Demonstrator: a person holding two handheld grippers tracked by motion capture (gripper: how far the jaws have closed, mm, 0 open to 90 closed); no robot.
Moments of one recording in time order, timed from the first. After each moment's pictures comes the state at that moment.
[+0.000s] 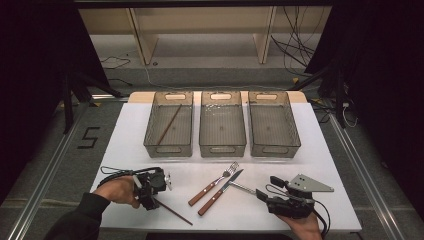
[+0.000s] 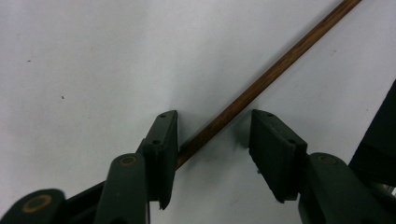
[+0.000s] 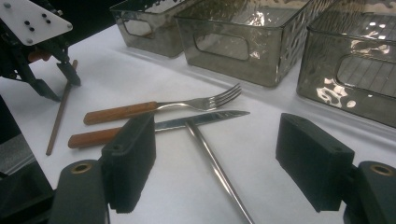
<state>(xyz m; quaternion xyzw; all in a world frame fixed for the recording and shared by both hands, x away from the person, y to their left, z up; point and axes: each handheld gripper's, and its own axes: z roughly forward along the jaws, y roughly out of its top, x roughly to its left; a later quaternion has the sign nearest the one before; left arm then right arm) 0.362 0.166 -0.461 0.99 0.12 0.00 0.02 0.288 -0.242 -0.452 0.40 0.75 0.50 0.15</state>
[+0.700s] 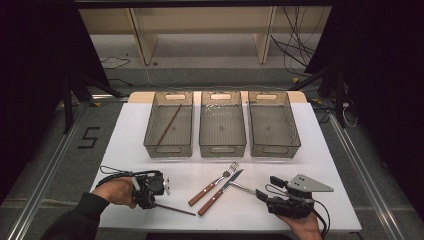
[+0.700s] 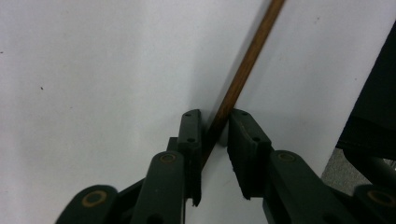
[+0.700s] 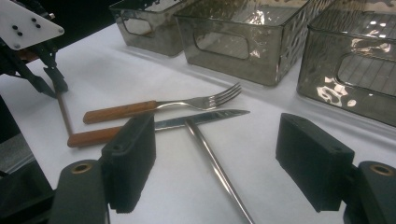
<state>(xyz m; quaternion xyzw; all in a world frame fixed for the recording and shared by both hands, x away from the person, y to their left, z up) 0.354 0.169 -0.460 1.00 0.09 0.00 0.00 0.289 -0.242 -0.452 0.40 0.76 0.50 0.15</state>
